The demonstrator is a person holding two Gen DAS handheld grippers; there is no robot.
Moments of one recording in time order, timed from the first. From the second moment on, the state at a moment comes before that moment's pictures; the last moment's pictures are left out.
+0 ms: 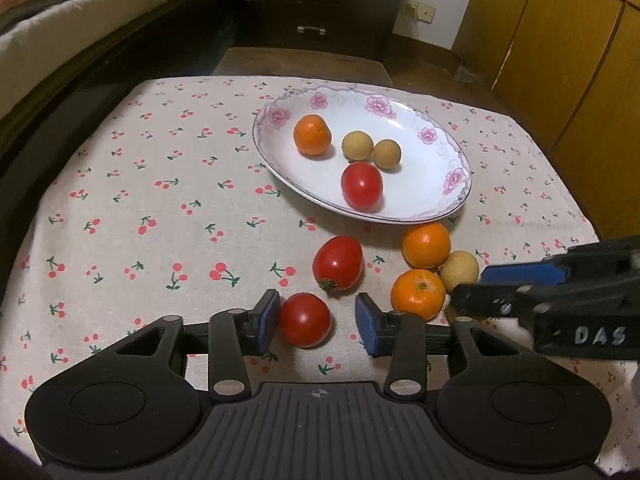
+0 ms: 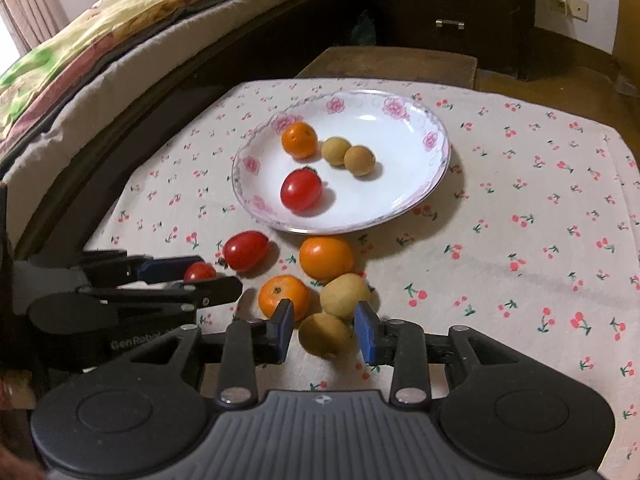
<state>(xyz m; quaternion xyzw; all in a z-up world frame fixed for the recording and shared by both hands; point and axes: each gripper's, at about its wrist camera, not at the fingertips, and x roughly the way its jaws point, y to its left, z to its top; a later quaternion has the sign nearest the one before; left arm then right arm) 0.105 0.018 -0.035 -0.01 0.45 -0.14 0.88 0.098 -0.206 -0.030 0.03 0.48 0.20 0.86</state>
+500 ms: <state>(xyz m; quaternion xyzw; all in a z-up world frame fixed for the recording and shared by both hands) 0.103 0.021 -0.035 0.00 0.45 -0.14 0.88 0.094 -0.196 -0.042 0.00 0.48 0.22 0.85</state>
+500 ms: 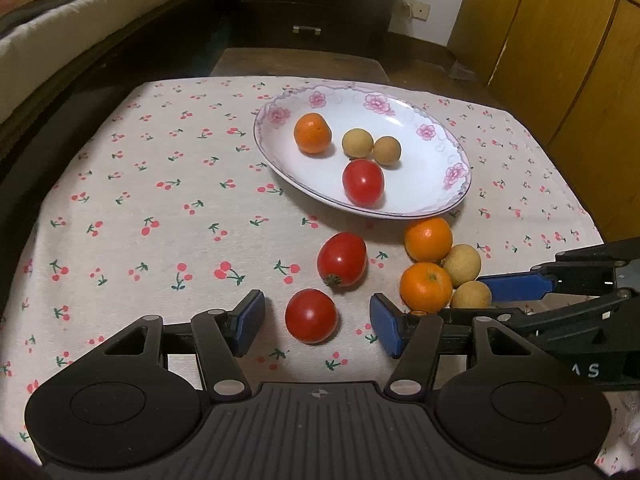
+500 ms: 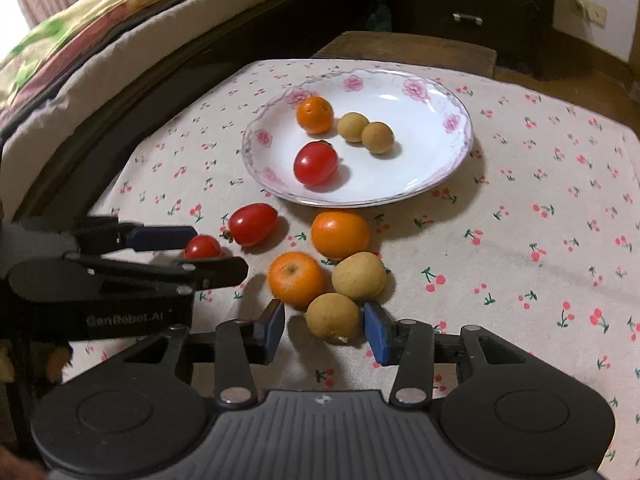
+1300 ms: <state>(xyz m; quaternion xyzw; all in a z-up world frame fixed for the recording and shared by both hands) 0.094 0.015 -0.035 0.03 0.45 -0.14 0.88 0.083 -0.199 -0.037 -0.01 0.49 0.20 0.85</state>
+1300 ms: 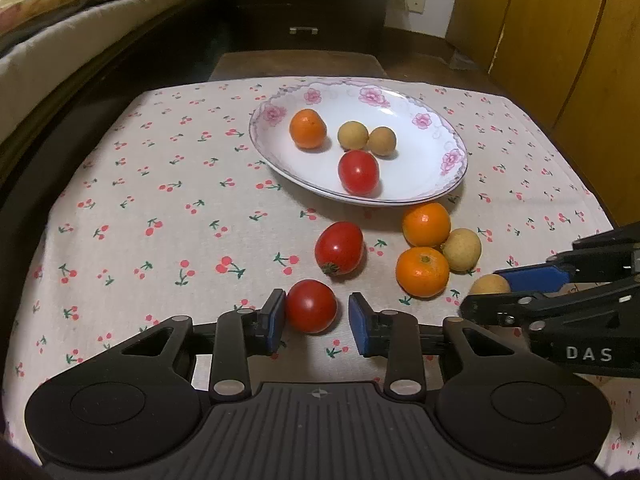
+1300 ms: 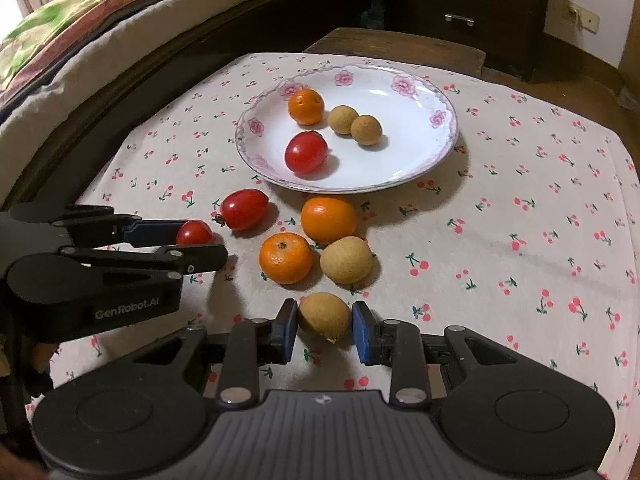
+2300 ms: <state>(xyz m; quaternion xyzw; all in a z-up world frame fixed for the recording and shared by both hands) 0.078 0.008 -0.022 0.02 0.45 -0.15 0.88 0.071 -0.205 -0.024 0.00 0.48 0.20 0.86</state>
